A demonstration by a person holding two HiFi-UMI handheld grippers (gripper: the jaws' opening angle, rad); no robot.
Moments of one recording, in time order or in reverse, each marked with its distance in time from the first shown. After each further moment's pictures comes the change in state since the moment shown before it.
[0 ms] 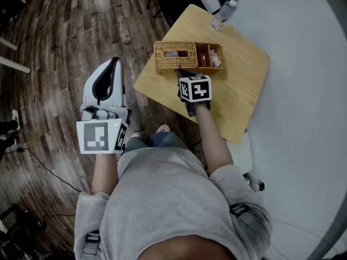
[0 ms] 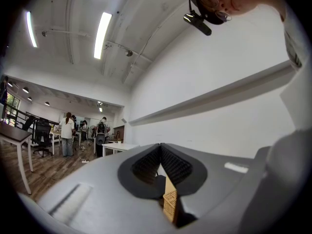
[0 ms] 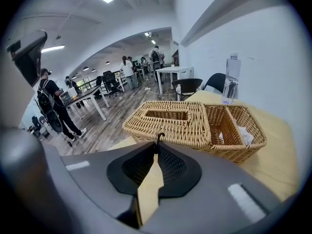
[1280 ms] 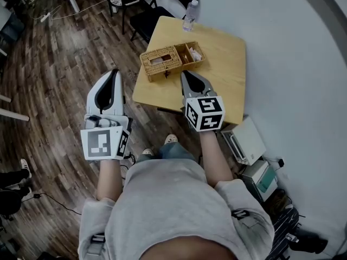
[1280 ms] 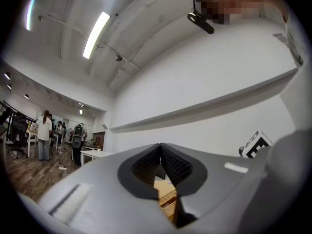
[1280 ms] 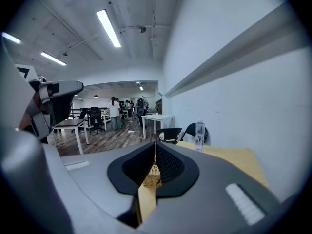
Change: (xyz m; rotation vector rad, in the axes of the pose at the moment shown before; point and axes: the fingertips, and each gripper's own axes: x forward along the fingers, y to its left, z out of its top) left arm -0.036 -0.017 0.044 -0.020 -0.106 -0.233; right arm -0.196 0.059 0.059 0.022 -0.582 -0.242
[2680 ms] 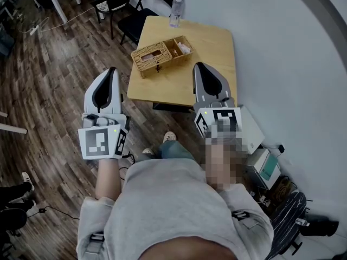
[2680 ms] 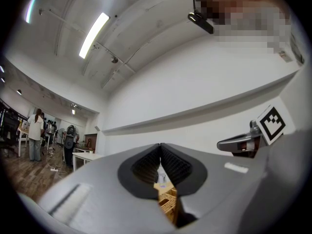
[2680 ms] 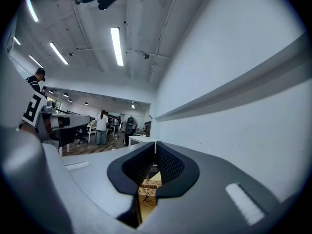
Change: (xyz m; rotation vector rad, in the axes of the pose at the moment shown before) left arm -0.022 -0.021 0.020 -0.008 -0.041 -0.085; right arm -0.115 0.008 0.090 -0.117 -0.303 -0.162
